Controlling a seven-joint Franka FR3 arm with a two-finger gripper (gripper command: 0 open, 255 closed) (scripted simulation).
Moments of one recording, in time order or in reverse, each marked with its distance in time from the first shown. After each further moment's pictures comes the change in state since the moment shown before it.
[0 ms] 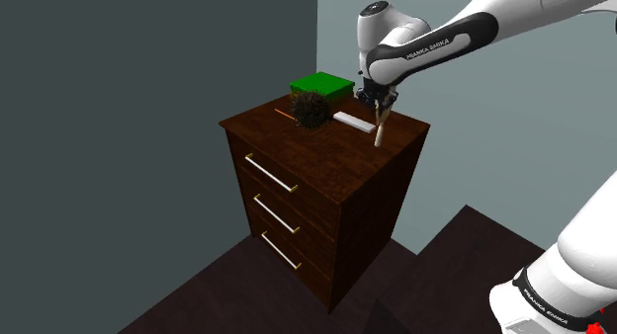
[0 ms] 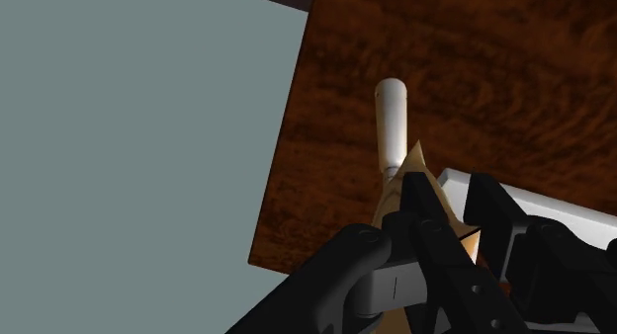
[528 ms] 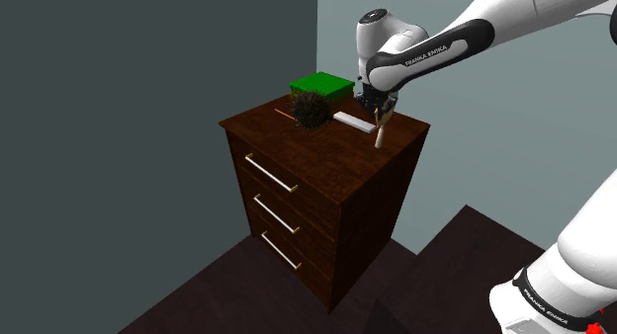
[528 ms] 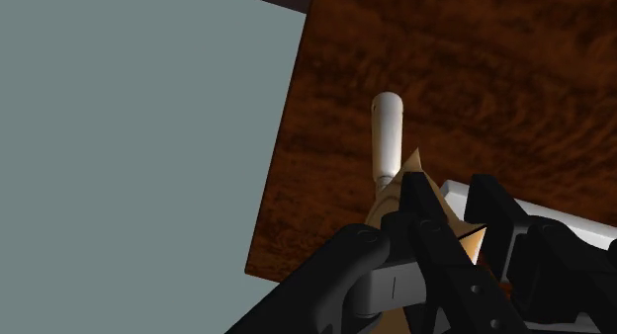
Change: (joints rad) arm 0.001 0.016 -0.002 -0.021 -0.014 0.034 0.019
